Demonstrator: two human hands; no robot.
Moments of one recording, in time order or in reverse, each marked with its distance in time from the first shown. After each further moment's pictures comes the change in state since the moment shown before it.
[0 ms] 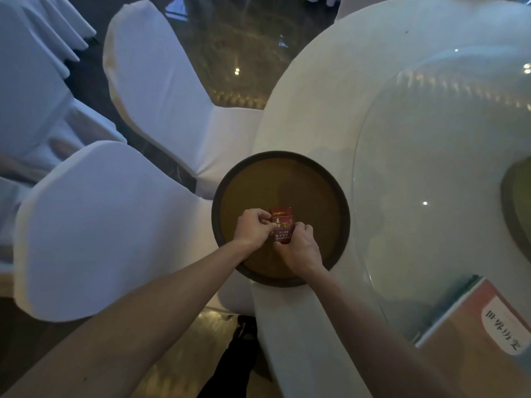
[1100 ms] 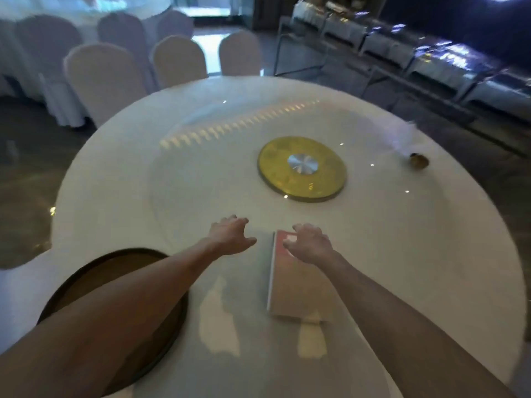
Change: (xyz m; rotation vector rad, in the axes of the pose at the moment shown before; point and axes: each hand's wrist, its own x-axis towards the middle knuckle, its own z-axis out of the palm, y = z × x) left_hand -0.168 0.261 0.206 1.117 -0.462 0.928; right_hand -0.192 0.248 -0.257 0.017 0.433 0.452
